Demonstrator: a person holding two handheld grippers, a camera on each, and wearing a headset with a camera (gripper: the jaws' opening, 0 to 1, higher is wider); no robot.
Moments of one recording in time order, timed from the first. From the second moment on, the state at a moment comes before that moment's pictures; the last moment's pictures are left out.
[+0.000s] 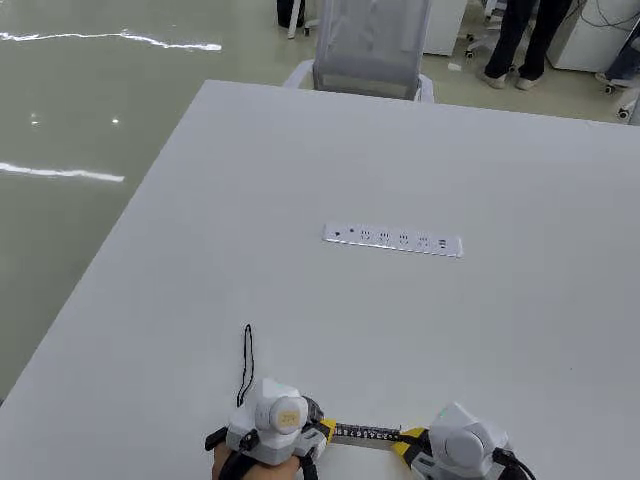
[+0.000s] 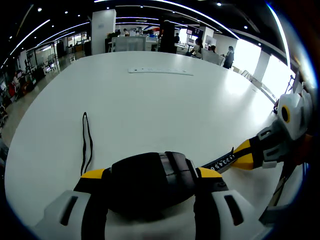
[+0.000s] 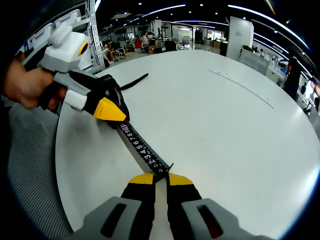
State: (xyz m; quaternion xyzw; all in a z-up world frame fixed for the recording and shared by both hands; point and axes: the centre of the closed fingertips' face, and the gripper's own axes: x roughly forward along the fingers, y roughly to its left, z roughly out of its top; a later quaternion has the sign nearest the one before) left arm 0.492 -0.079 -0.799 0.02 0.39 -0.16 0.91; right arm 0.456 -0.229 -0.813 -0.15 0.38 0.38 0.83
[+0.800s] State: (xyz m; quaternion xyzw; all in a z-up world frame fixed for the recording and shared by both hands) left arm 0.492 -0.079 -0.799 0.02 0.39 -0.16 0.91; right arm 0.457 -0.221 -0.813 -0.15 0.38 0.38 0.83
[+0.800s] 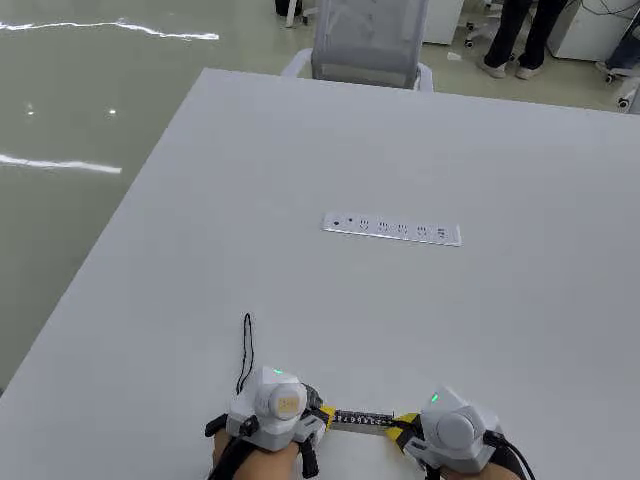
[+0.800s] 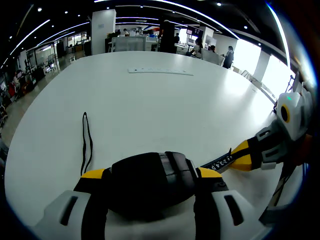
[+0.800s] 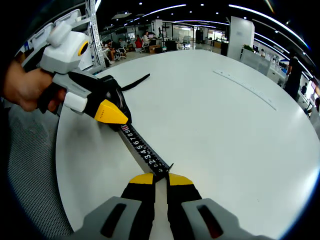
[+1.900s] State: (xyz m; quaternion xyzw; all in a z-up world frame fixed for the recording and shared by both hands) left arm 0.493 -0.080 -0.800 0.02 0.39 -0.16 0.91; right arm 0.459 -0.212 -0.815 -0.15 0.38 0.39 0.83
